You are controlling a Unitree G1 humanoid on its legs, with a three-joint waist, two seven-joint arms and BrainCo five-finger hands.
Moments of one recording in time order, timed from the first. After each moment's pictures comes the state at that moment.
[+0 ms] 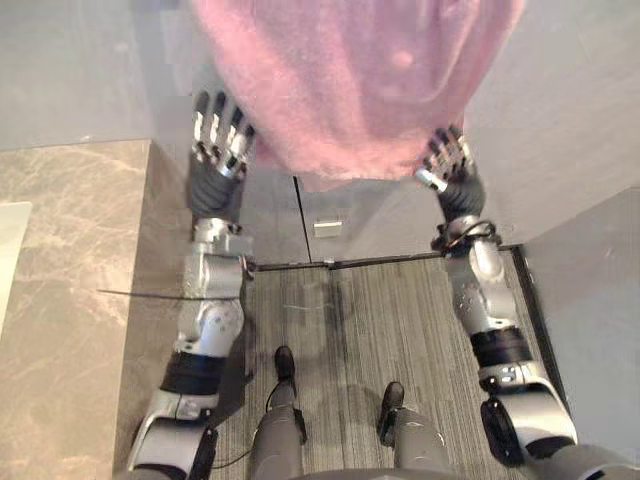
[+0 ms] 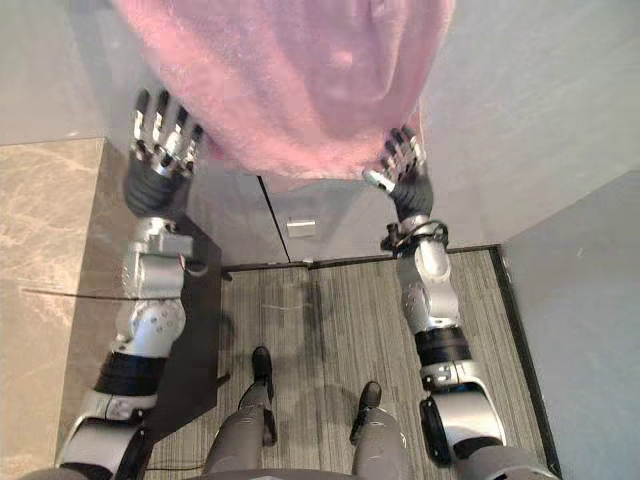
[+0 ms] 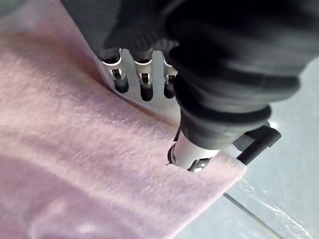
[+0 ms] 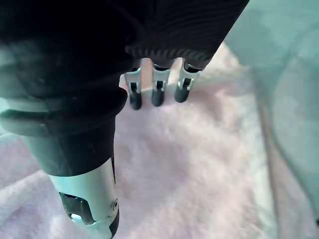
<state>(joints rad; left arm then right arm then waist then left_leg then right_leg) -0.31 0.24 -0.08 -0.09 -0.89 -0.25 -0.07 -0.46 -0.17 0.01 0.33 0.54 -0.17 0.07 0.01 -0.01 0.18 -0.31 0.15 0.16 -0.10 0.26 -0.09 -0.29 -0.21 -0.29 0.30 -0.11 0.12</state>
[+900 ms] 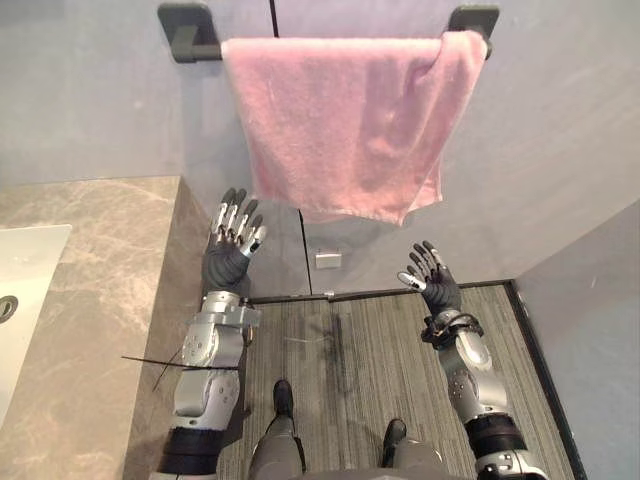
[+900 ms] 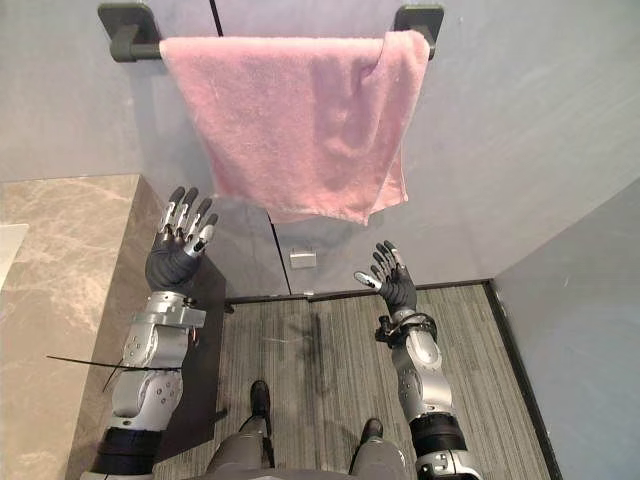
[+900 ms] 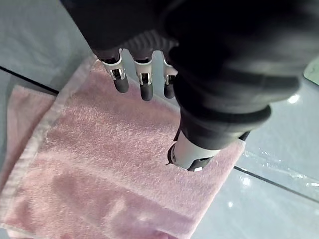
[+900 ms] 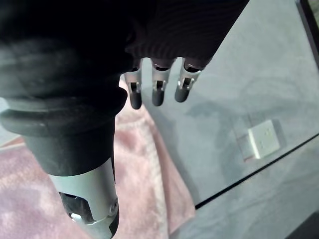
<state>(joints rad) 0.15 0.13 -0.01 -0.20 -0.39 -0.16 -0.08 -0.02 -0.04 -0.04 0.29 0.41 -0.13 0.14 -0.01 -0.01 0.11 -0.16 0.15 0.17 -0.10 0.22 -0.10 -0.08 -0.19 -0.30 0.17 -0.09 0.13</state>
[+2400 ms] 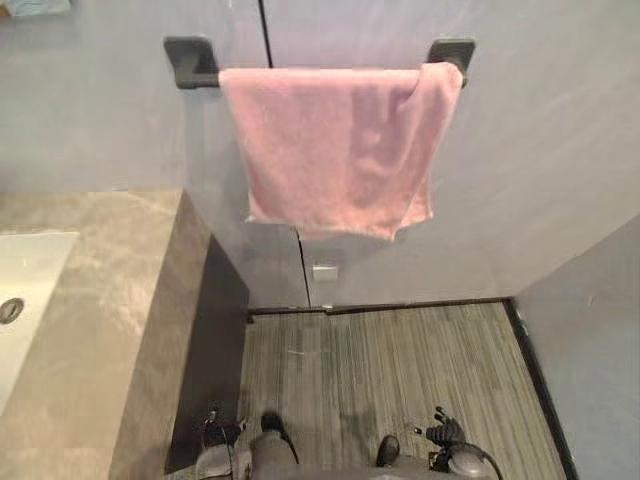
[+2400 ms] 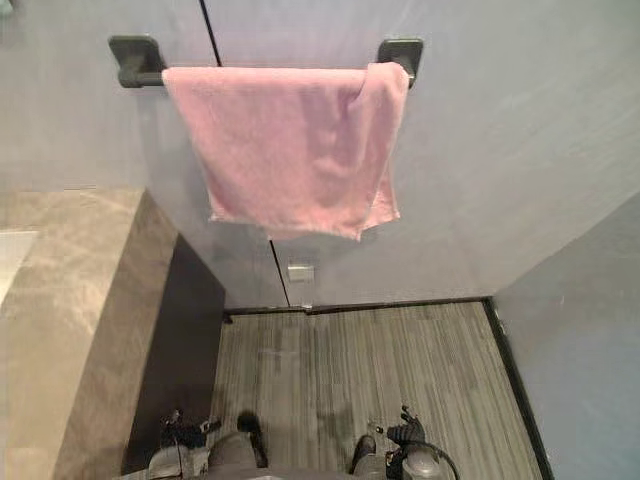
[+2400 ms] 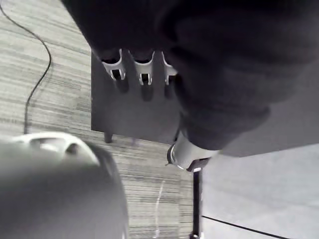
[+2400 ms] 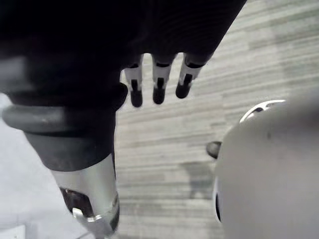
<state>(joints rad) 0.12 -0.04 0.35 0.89 0.15 -0.10 0.22 0.10 -0.02 -0.26 0.93 -0.16 -0.06 -0.10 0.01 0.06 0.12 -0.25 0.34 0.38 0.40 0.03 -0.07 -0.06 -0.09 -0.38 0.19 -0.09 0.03</state>
